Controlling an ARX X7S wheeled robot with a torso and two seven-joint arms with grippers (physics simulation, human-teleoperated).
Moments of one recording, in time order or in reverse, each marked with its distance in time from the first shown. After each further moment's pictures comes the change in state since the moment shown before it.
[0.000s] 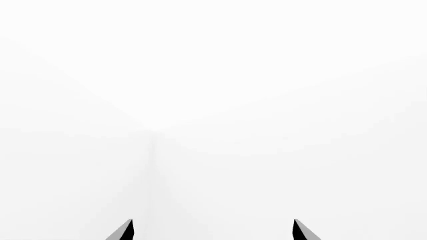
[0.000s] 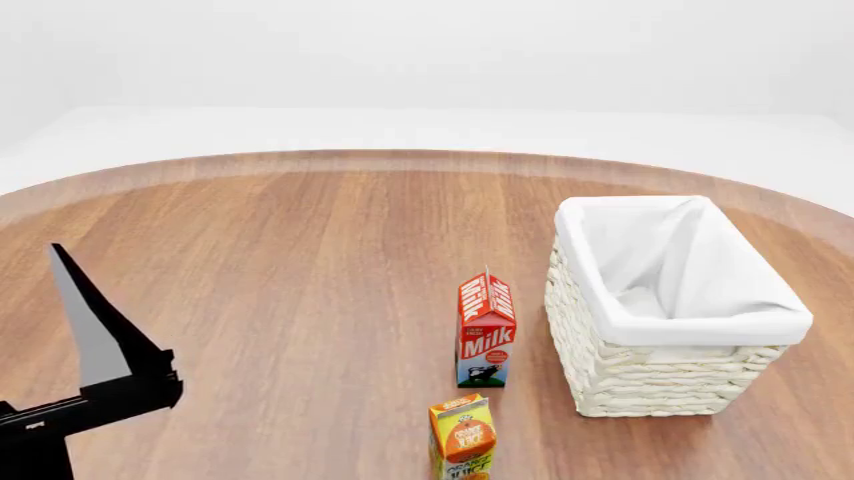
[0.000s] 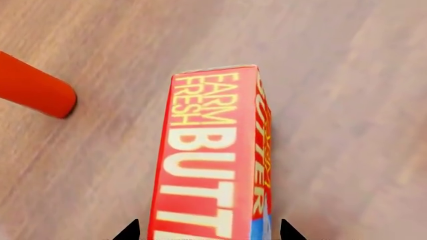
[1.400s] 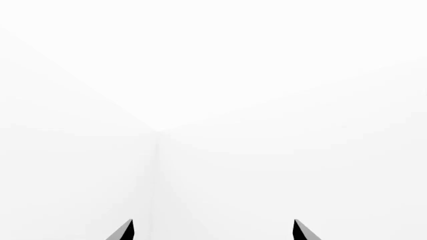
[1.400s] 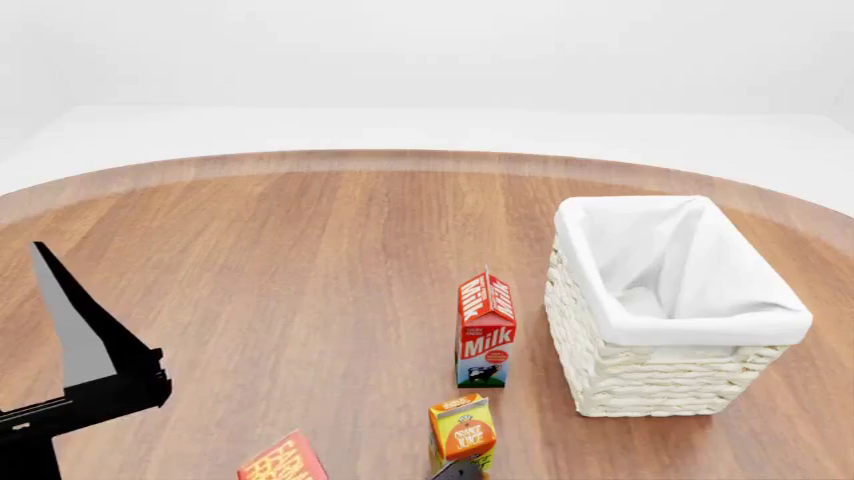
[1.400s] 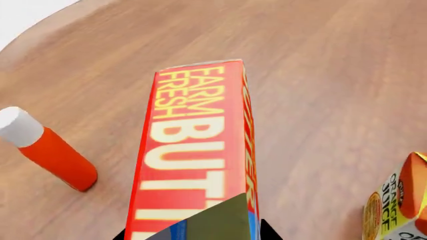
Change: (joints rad) left arm 0.007 -0.010 -0.017 0.012 -0.015 -0.002 -0.011; right arm 0.173 0.099 0.022 -0.415 -0.144 0.034 0.274
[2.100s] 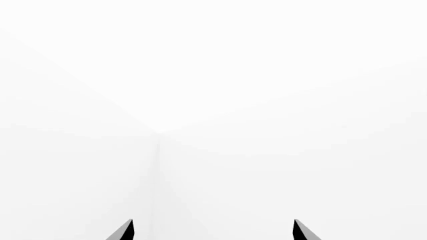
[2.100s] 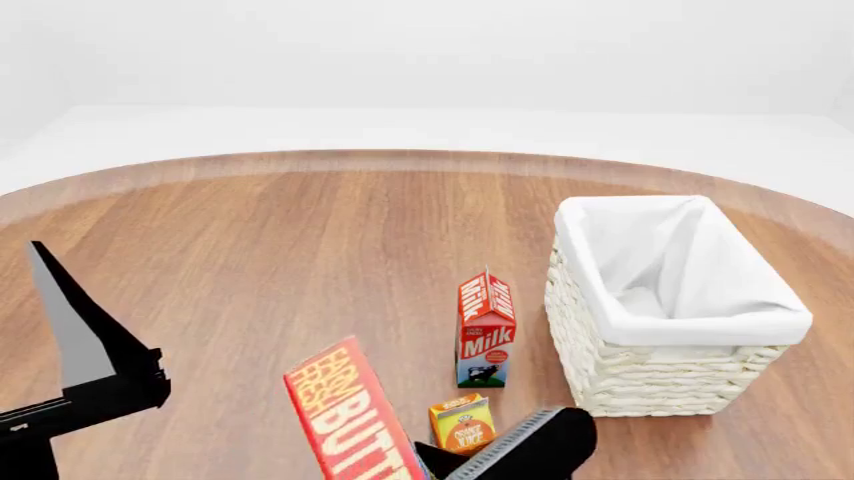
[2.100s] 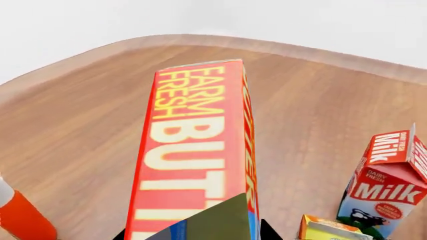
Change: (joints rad) left arm 0.001 -0.002 0.000 0.008 0.006 -0.006 -0.003; right arm 0.204 0.158 0.047 -0.259 0.022 -0.011 0.165
